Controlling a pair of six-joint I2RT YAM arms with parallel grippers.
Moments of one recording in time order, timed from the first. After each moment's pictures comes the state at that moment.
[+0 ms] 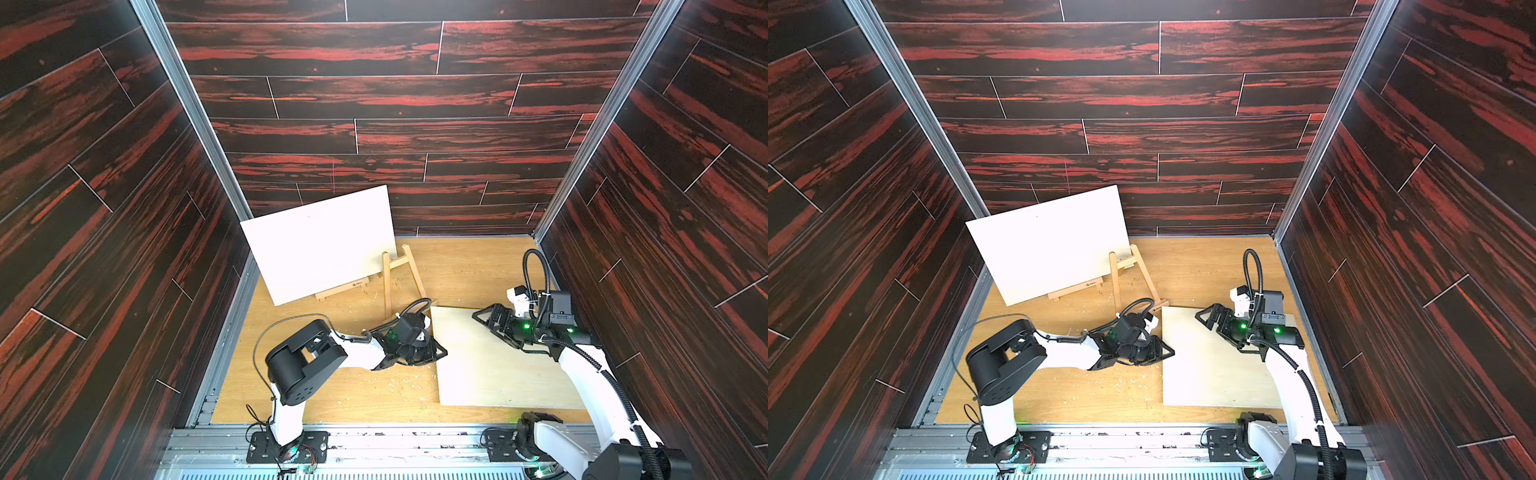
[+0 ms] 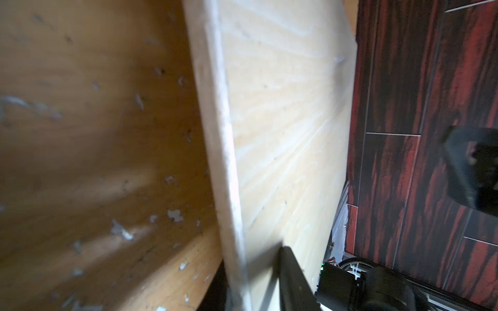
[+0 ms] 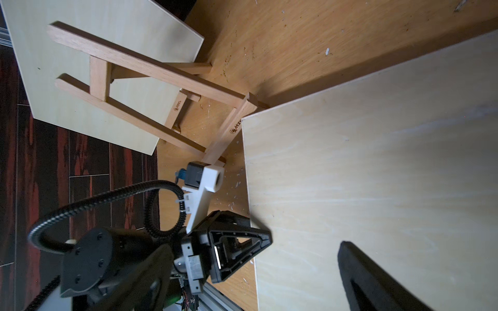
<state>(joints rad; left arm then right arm) -0.93 1.91 0.92 0.33 0.40 -1.09 -0.03 1.03 0.76 -0.65 -0.69 0.45</state>
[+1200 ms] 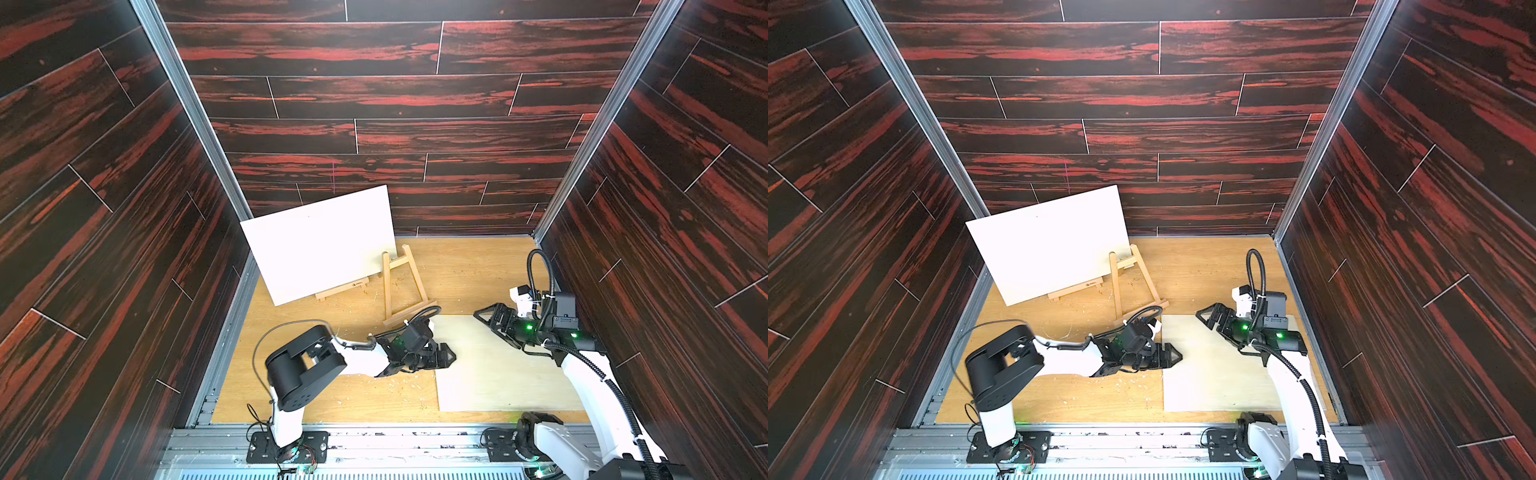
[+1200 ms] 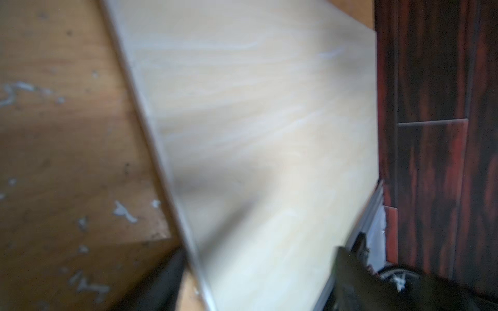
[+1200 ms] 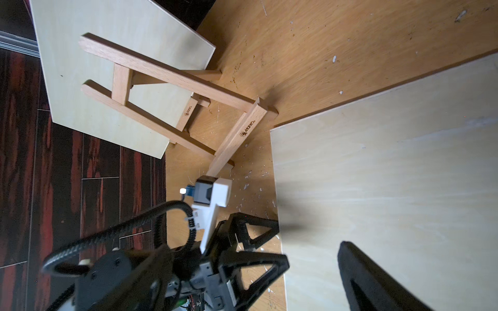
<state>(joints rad) -0.99 1.86 0.92 0.23 0.24 -1.00 -0.03 0.98 0.76 -0.65 -0.70 0.49</state>
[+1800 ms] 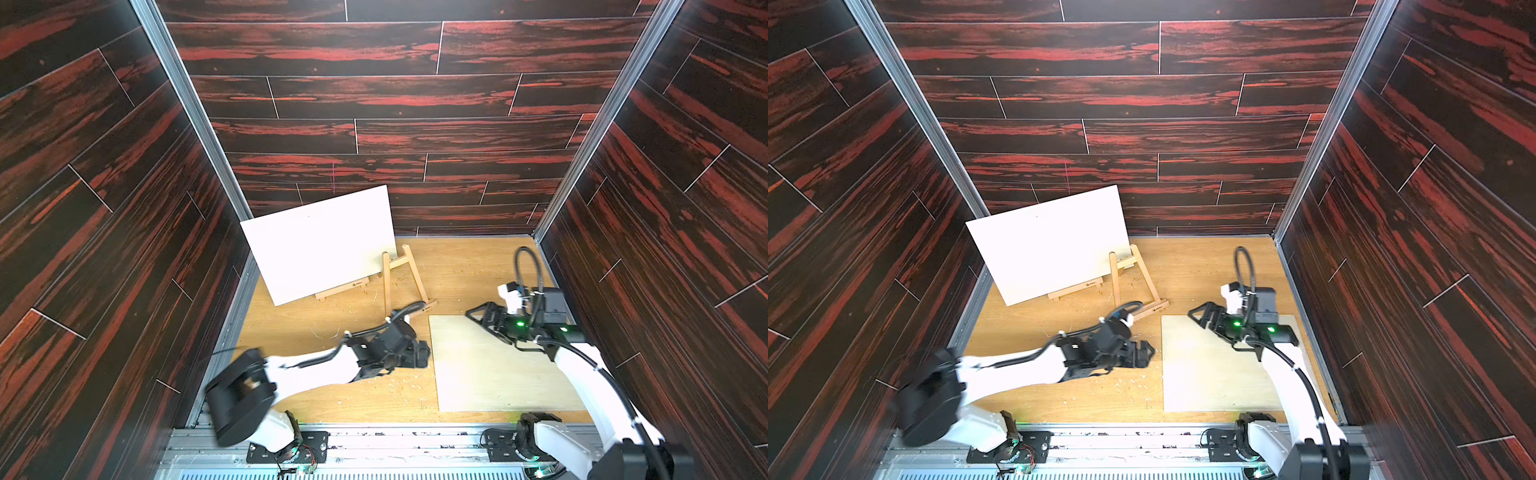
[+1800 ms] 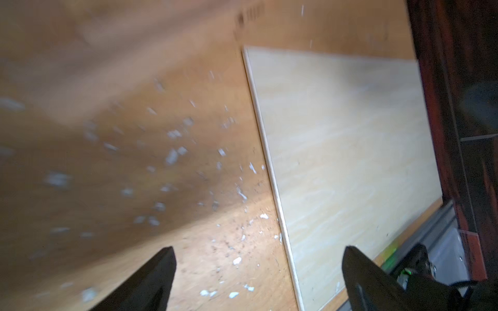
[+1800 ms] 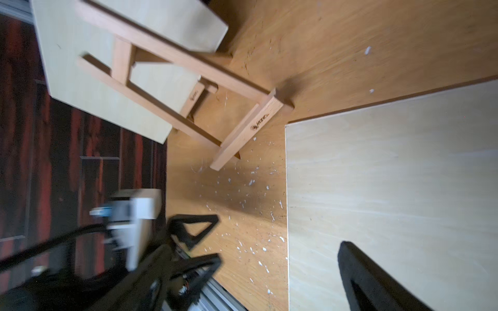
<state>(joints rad) -0.99 1.43 0.84 -0.21 -0.09 -0.85 0.08 1.08 0.77 -0.57 -0.69 0.47</state>
